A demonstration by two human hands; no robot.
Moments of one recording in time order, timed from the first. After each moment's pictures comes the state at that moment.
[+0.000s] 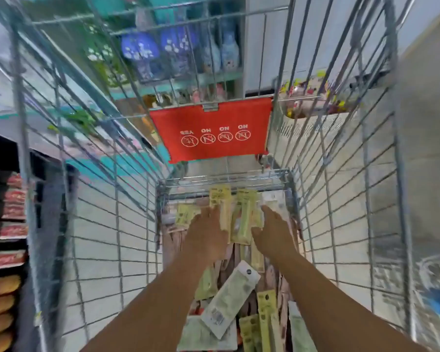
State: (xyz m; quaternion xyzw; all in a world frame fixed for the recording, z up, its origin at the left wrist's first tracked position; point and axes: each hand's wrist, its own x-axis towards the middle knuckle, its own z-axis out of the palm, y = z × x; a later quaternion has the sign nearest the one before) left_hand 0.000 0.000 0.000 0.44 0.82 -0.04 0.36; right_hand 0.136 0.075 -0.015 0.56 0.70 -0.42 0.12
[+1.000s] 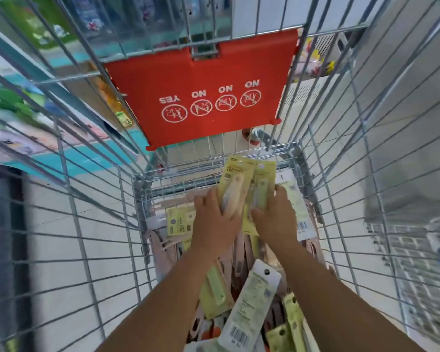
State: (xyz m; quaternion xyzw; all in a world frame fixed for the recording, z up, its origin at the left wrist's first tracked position) left_hand -0.021 0.012 -0.068 0.37 0.81 0.19 0.41; right_hand 0.092 0.068 -0.075 0.71 0.58 -0.40 -0.05
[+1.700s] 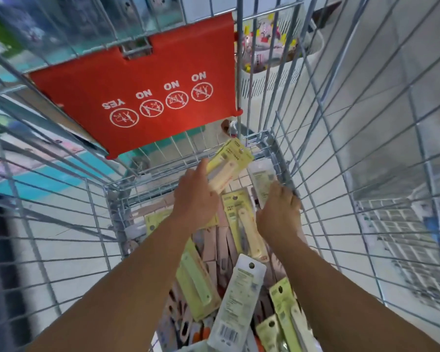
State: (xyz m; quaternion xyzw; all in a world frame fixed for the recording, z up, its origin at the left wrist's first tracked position) left_hand -0.026 0.068 -0.079 0.52 0.79 0.07 0.32; right_hand 0.139 0.072 -0.097 0.72 0.63 -0.25 0.15
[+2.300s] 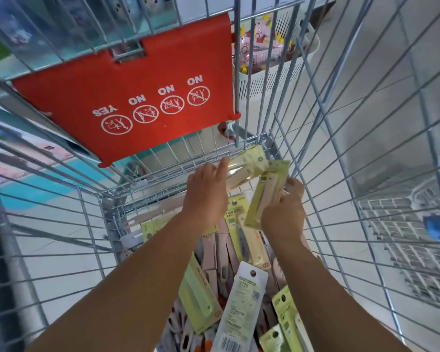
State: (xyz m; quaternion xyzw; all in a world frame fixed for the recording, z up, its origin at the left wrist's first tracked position) left_hand -0.014 0.087 -0.090 0.66 0.72 0.00 0.22; right_hand 0.125 0.081 -0.060 0.80 0.41 -0.40 -0.17
